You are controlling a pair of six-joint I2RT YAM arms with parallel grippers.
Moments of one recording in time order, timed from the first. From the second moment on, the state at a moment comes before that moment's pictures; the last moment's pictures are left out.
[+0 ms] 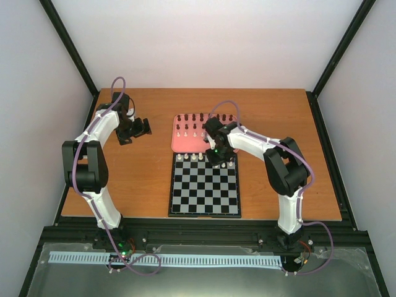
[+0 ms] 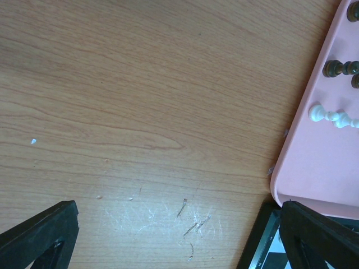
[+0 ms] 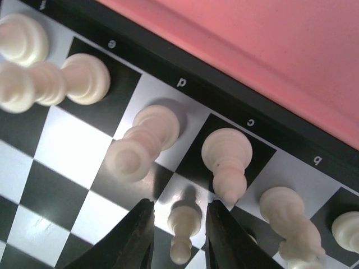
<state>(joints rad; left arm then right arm) -0.01 1.83 1.47 -0.92 0.22 -0.39 0.64 1.98 1.44 -0.86 -0.10 0.18</state>
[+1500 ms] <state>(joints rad) -0.01 1.84 1.47 -0.92 0.22 -0.39 0.45 2.43 2.13 -0.98 -0.19 0.14</state>
